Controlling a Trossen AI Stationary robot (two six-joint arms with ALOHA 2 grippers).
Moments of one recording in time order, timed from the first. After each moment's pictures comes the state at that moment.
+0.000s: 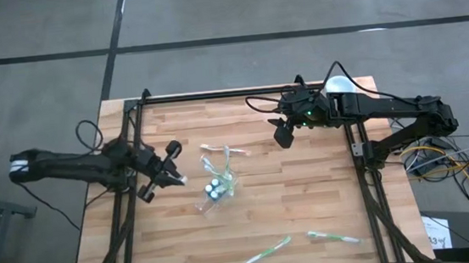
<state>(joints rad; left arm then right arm) 0.02 0.67 0.30 0.68 0.55 -0.19 -0.12 1.27 1.22 -0.62 0.31 0.28</state>
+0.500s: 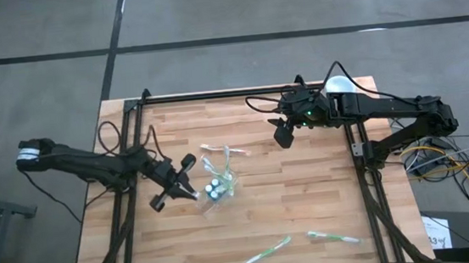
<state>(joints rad) -0.08 0.94 0.32 0.82 0.55 -0.18 -0.12 1.27 1.22 -0.62 0.31 0.28</state>
